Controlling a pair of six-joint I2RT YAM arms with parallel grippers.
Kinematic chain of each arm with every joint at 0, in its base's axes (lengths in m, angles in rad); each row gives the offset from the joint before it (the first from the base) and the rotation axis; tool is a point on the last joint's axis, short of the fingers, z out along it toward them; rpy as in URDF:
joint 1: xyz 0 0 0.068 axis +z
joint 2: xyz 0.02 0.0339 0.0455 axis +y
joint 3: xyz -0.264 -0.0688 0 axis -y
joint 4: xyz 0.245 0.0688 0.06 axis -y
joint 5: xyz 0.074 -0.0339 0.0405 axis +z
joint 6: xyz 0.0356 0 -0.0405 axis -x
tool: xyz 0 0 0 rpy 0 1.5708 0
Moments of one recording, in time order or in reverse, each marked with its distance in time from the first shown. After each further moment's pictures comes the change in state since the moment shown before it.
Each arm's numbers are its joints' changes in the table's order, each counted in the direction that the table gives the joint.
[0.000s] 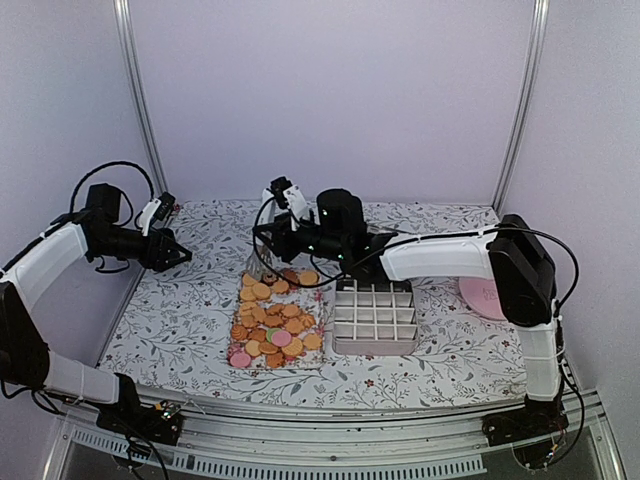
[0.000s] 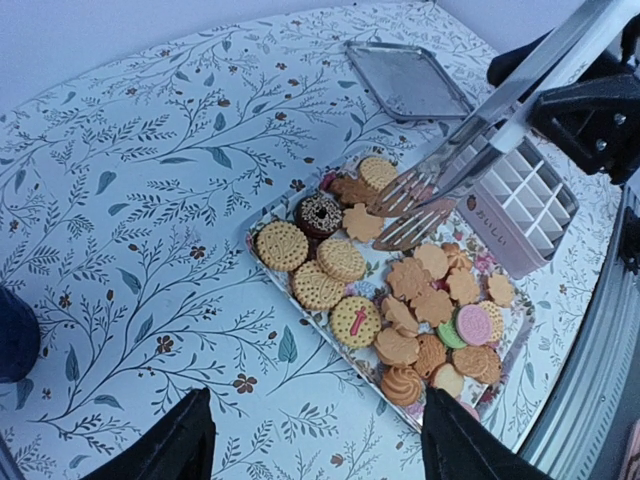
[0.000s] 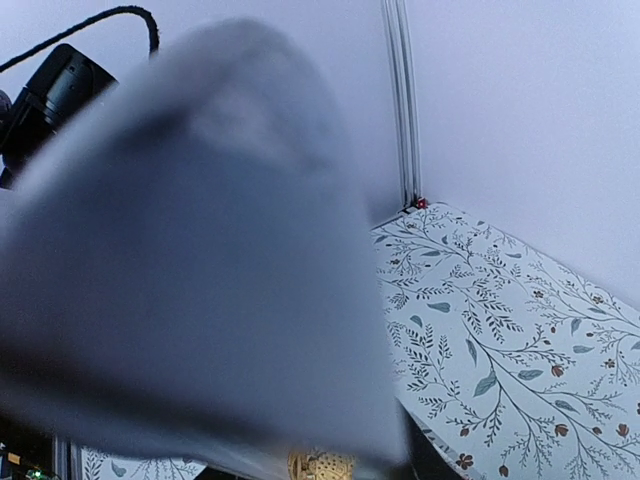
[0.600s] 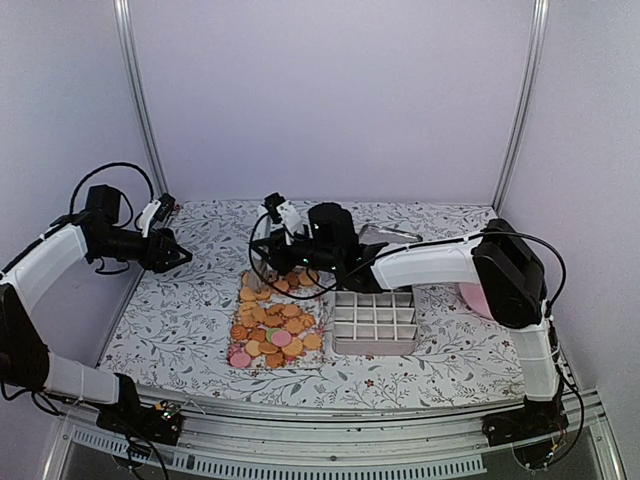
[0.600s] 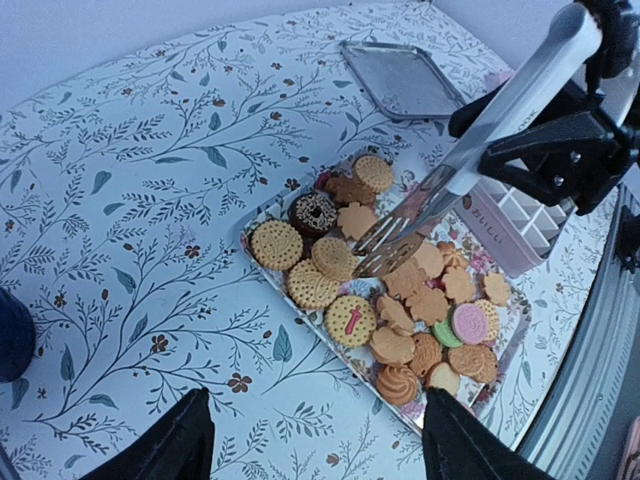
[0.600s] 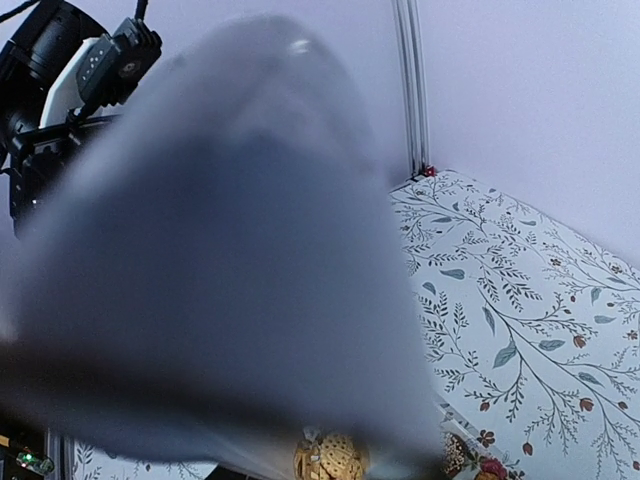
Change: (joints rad) left arm 0.000 -0.008 -0.010 0.000 -0.010 -0.001; right arm 0.014 0.037 -0.015 0.005 -0.005 -0.005
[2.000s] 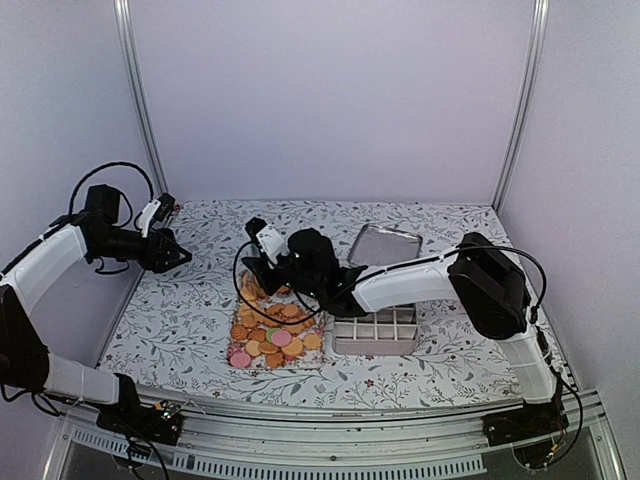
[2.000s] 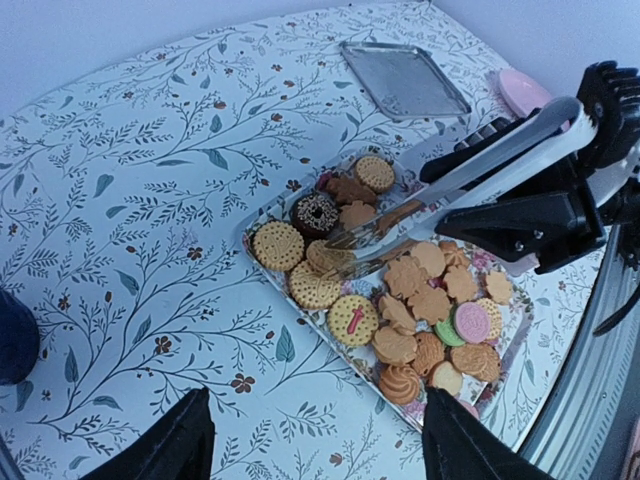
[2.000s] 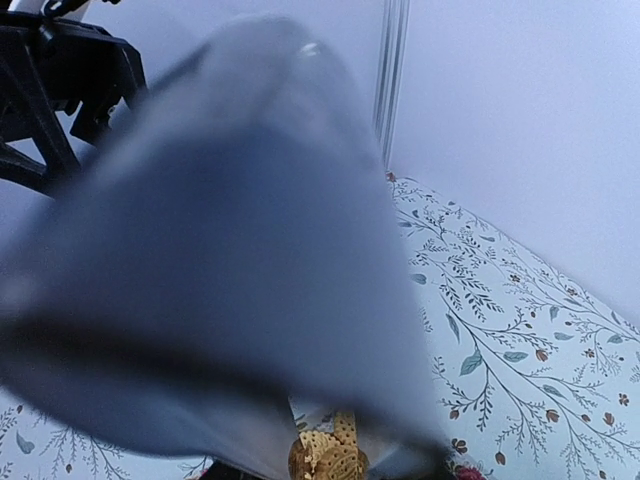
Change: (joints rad) left arm 0.000 -0.007 -0.001 0.000 0.004 -0.011; right arm 0.083 0.112 0.035 0.083 -0.236 0.187
